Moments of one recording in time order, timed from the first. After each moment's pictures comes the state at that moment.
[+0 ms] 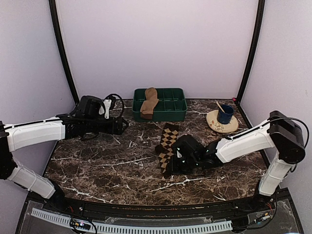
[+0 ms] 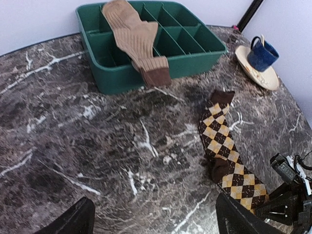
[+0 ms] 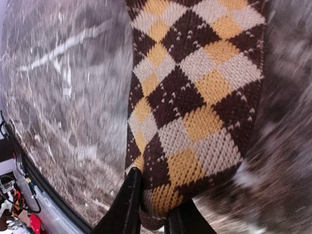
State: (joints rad) left arm -0.58 1.34 0.91 -0.16 0.01 -0.30; right arm 1.03 1.70 0.84 -0.03 -0.02 0.94
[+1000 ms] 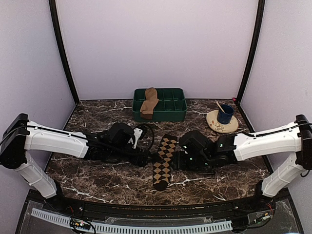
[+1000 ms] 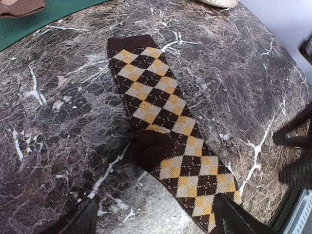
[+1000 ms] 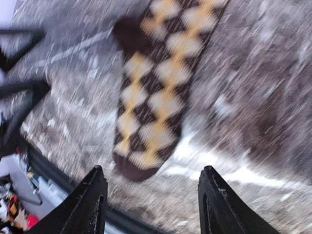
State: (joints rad) left arm -0.97 1.54 0.85 -0.06 -0.05 -0.40; right arm 1.19 1.47 0.88 -0.34 0.17 1.04
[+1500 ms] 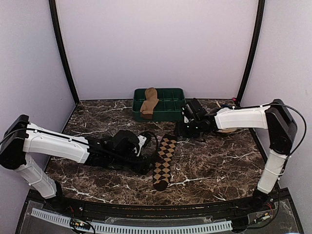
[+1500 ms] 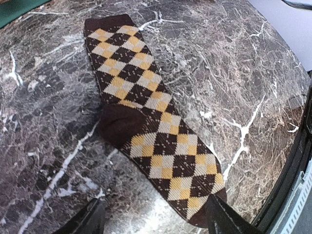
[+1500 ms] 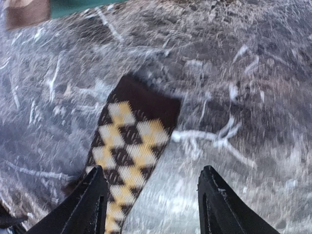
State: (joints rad) left arm -1.07 1.54 0.85 -0.11 -0.09 -0.47; right arm 0.76 1.76 1.18 -0.32 0.13 0.65
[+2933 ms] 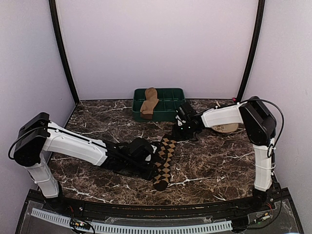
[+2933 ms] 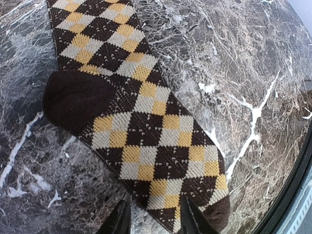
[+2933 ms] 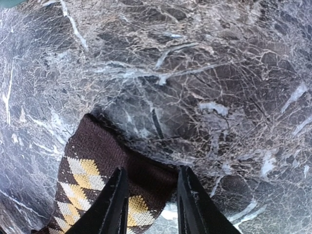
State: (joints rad) left arm -1.13 1.73 0.95 -0.16 -0.05 -0.54; right arm 0.68 2.08 1.38 -0.30 -0.02 0.54
